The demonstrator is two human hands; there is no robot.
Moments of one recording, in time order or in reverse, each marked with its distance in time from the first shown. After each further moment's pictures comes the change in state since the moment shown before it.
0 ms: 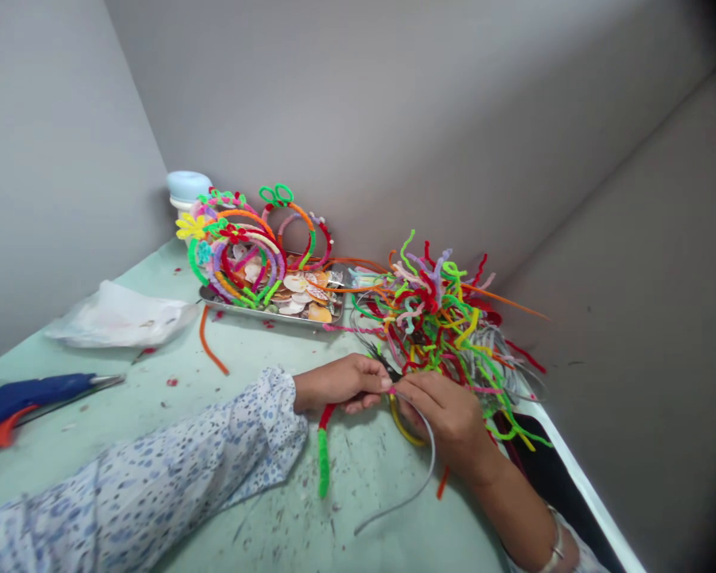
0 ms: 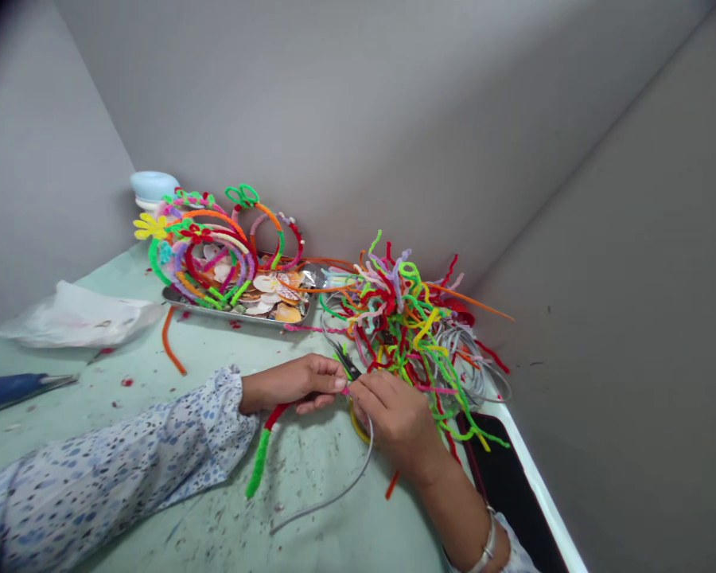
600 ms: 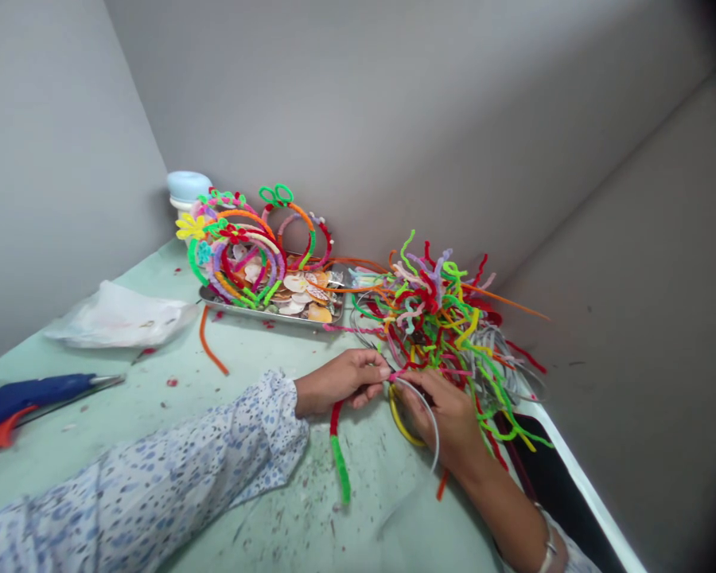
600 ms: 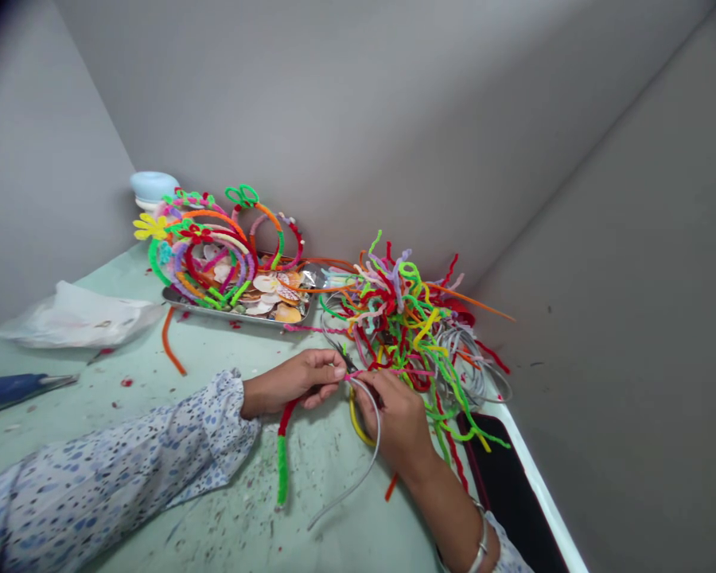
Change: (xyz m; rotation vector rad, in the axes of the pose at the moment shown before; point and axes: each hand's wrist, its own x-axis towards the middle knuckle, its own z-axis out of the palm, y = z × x) left_hand 0.001 -0.004 0.003 -0.144 0.103 0.137; right_hand 0.000 -0.007 0.010 0.251 0.078 0.388
